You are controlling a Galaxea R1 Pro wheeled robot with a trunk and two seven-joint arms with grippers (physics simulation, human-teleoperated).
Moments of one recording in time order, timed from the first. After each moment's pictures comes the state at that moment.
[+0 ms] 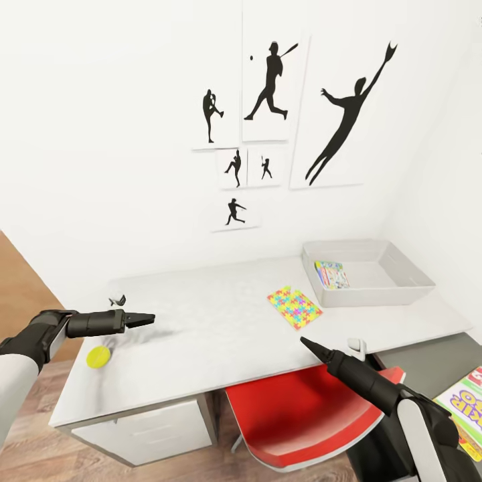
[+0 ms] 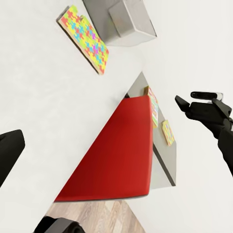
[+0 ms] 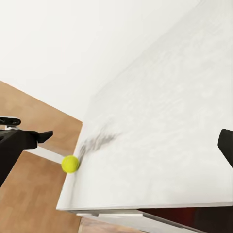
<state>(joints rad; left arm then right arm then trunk) -0.95 0.40 0.04 -0.45 0.01 0.65 -1.57 -0.19 -0.04 -0.25 -1.56 -0.56 0.74 0.71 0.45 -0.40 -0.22</state>
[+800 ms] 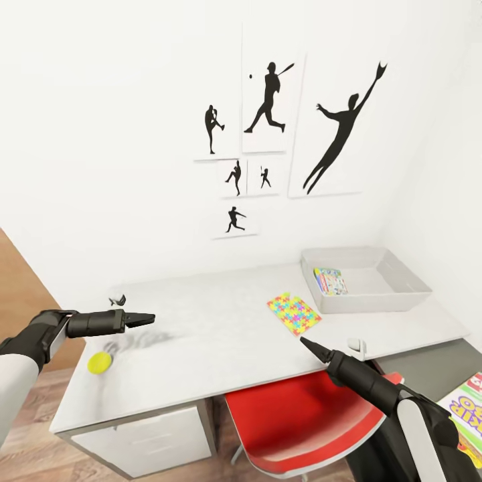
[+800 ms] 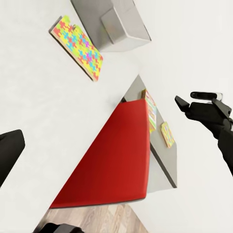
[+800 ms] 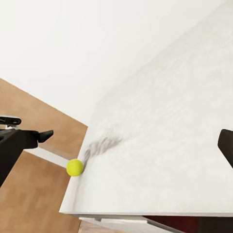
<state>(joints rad) -0.95 0.40 0.04 -0.45 0.02 0.65 -1.57 -0.19 -0.04 -0.25 -1.56 -0.56 0.74 0.71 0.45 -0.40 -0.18</state>
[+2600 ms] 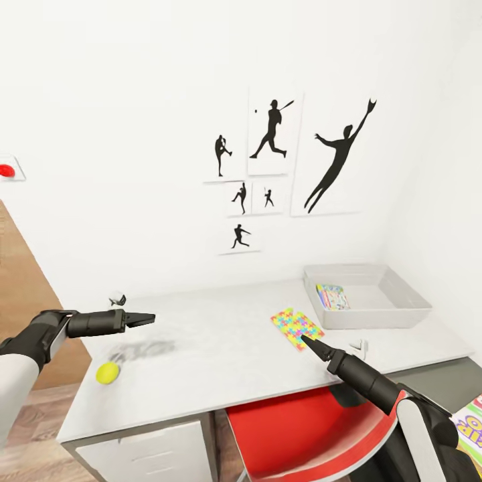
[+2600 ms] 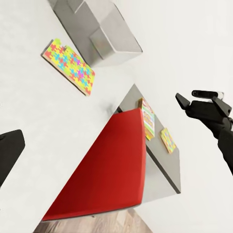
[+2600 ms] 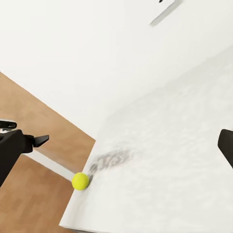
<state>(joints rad) -0.95 0.40 0.04 -0.45 0.02 0.64 -1.57 -0.19 -0.04 -0.24 -1.56 -0.56 0.69 0.70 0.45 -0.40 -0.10</state>
